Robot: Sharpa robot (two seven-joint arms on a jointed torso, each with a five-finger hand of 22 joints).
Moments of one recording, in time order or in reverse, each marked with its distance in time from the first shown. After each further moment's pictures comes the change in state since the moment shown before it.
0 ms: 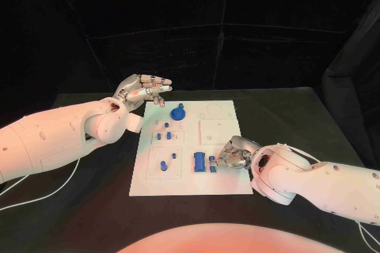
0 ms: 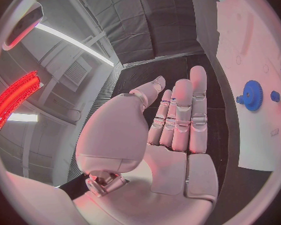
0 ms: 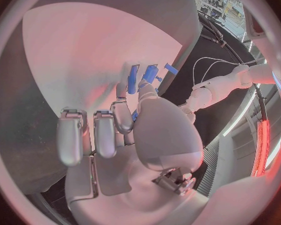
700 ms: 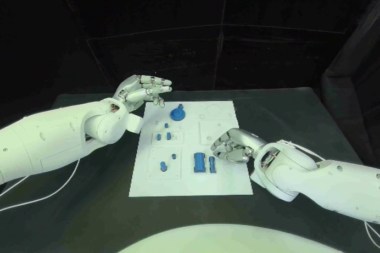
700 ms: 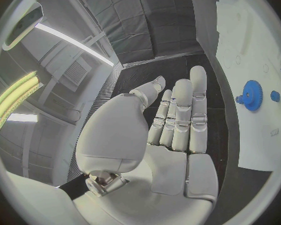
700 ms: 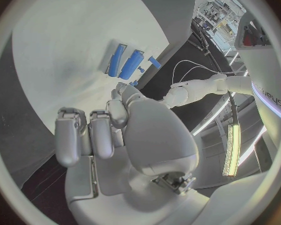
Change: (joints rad) left arm 0.000 0.003 0.000 -0.004 0.000 0.001 -0.001; left_hand 0.000 0.000 0.000 0.000 0.000 0.000 0.000 0.000 0.000 0.000 0.000 0.000 0.000 0.000 0.000 0.000 0.000 0.000 0.000 0.000 0.000 0.000; right arm 0.000 -0.018 0.000 -0.046 -0.090 -0.037 0.325; right_hand 0.203 -0.018 0.332 -0.191 0.178 -0.108 0.077 -0.153 -0.172 -0.043 0.061 -0.035 -0.022 -0.002 0.038 0.004 0.000 0.000 0.000 0.036 0.000 0.000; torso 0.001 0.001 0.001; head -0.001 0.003
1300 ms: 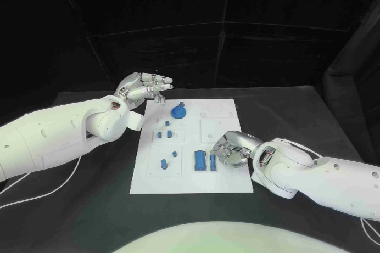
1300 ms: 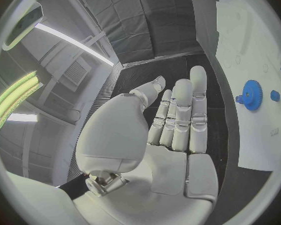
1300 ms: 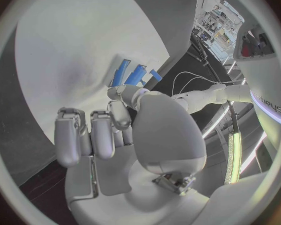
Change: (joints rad) left arm 0.000 0.001 0.000 -0.001 0.000 0.000 -0.001; left_hand 0.000 0.000 0.000 0.000 0.000 0.000 0.000 0.005 0.000 0.000 0.000 0.000 0.000 0.000 0.000 0.000 -0.002 0.000 0.000 0.000 0.000 0.000; right arm 0.000 0.018 0.000 -0.021 -0.034 0.102 -0.012; right_hand -0.157 -0.095 0.394 -0.061 0.168 0.053 -0.008 0.004 -0.078 0.000 0.000 0.012 0.004 0.000 0.007 0.004 0.000 0.000 0.000 0.000 0.000 0.000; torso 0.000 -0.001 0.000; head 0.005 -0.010
